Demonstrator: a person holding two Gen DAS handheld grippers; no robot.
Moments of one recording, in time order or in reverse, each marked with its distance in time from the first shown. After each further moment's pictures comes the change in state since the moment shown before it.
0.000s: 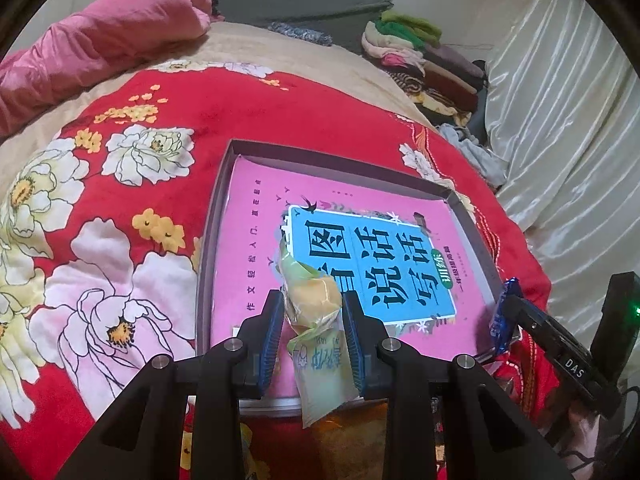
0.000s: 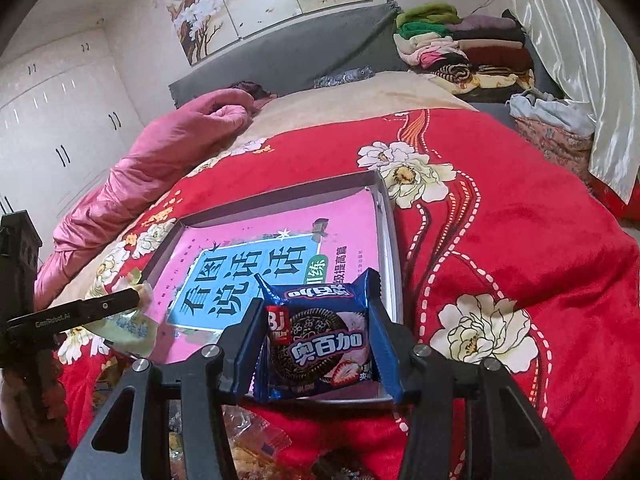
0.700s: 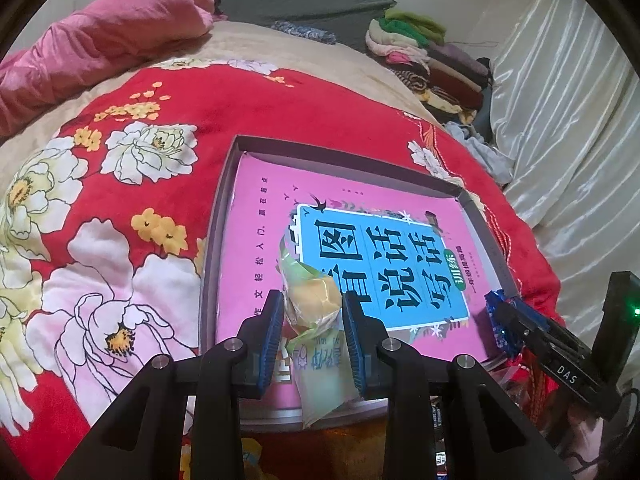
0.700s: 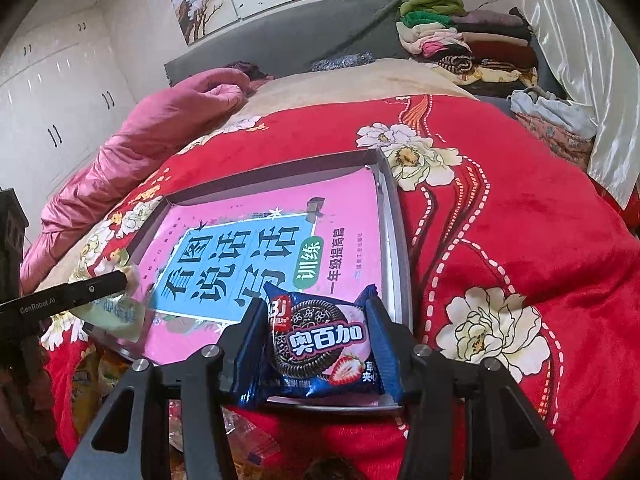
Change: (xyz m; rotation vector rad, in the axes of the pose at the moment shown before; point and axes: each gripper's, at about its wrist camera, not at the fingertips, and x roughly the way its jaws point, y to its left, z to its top) left arm 0.011 0.003 0.001 0.005 0.004 0.020; right arm 0.019 0.004 -0.004 -0.036 0.060 -0.038
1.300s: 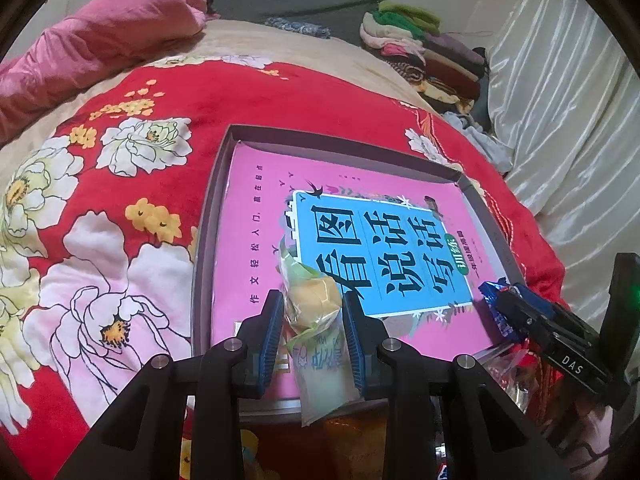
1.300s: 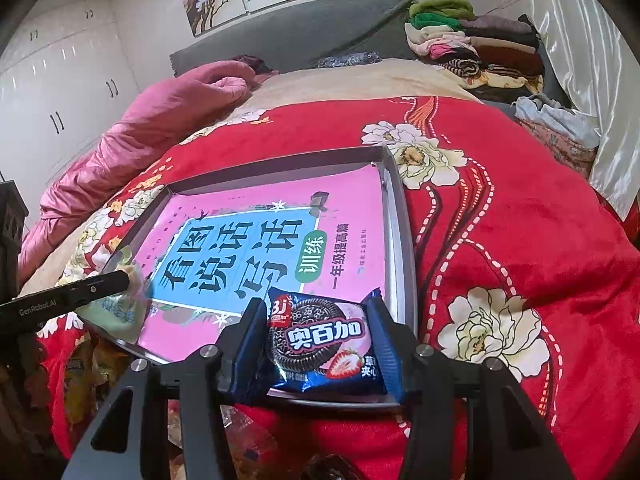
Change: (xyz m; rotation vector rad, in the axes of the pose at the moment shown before) left arm 0.004 -0.005 -0.008 0.038 0.016 0.012; right arm 0.002 0.004 -0.002 -0.038 0.012 -0.007
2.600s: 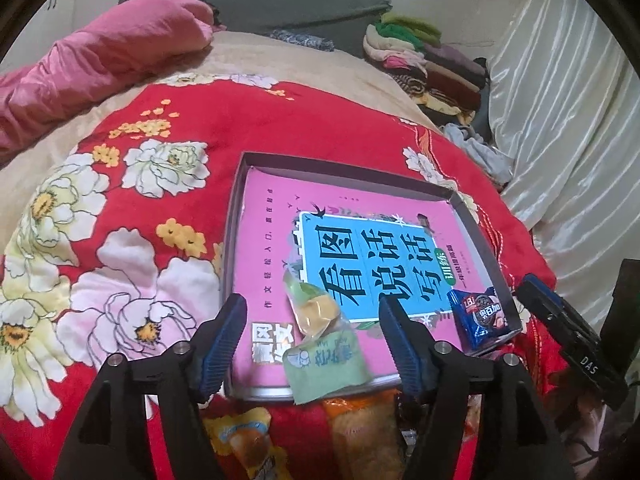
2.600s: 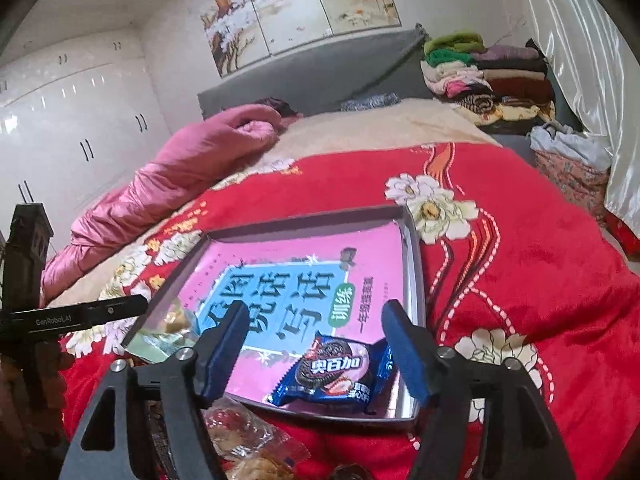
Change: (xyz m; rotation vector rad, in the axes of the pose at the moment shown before) left arm -0.037 0.001 0.005 -0.009 -0.044 0.019; right arm -0.041 0.005 0.010 -0.013 -0.175 0.099
